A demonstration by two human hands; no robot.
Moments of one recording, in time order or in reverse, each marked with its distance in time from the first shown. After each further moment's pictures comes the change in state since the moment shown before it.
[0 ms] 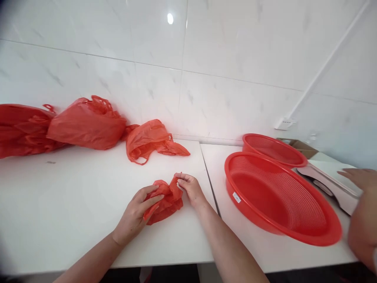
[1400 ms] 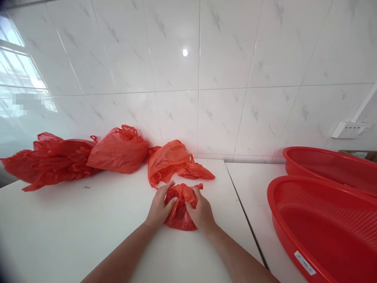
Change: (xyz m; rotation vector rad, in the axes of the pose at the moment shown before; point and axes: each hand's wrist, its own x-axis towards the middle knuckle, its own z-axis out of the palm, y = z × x) left_hand 0.066 -0.106 0.025 -0.053 0.095 -0.314; right_hand 0.062 0.015 0.038 -0.640 0.071 -0.436
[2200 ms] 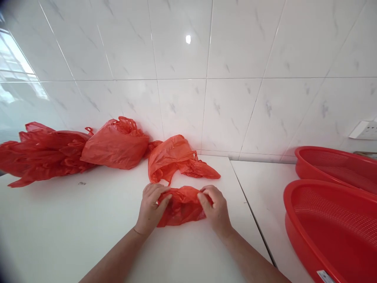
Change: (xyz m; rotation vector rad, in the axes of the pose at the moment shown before) left_hand 0.008 -0.001 -0.027 0.155 0.175 0.109; right_hand 0.015 -0.004 -0.025 -0.027 0.119 -0.013
